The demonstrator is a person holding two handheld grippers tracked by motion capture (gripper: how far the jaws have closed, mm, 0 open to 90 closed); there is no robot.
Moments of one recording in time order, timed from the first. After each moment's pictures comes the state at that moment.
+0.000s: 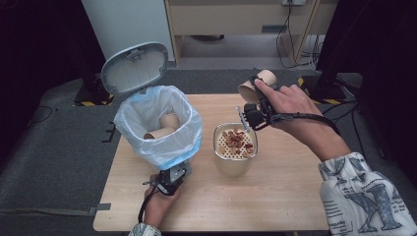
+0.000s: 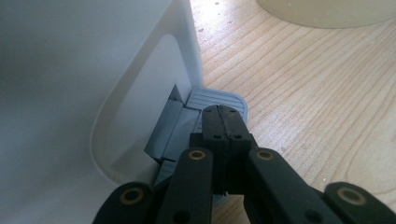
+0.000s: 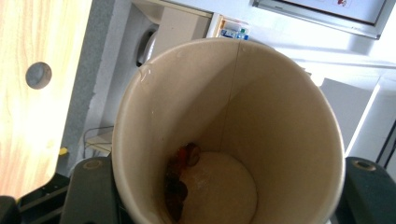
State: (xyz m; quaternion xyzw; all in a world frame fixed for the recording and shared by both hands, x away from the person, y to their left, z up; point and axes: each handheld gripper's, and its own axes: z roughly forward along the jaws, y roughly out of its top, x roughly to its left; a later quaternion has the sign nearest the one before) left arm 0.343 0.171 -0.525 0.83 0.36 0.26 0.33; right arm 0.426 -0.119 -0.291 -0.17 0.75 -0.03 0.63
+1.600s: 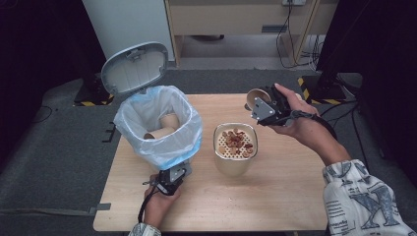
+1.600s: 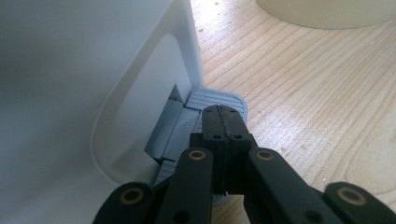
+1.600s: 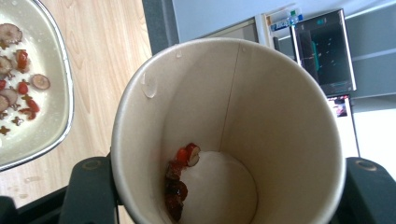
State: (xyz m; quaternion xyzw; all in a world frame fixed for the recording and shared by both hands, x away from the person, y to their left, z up) left arm 0.343 0.172 -0.525 0.83 0.36 0.26 0.33; right arm 0.444 -0.160 -0.312 0.00 0.84 0.17 0.51
